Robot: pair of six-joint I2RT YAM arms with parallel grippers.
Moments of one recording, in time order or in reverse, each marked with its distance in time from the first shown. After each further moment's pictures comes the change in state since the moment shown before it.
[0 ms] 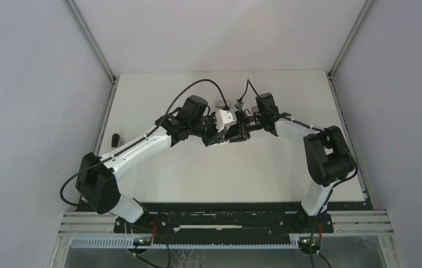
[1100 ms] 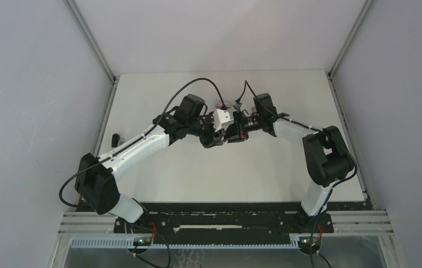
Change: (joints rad) left arm 0.026 -0.012 -0.006 -0.024 0.070 0.011; right arm 0.029 0.000 0.005 0.023 0.019 0.037
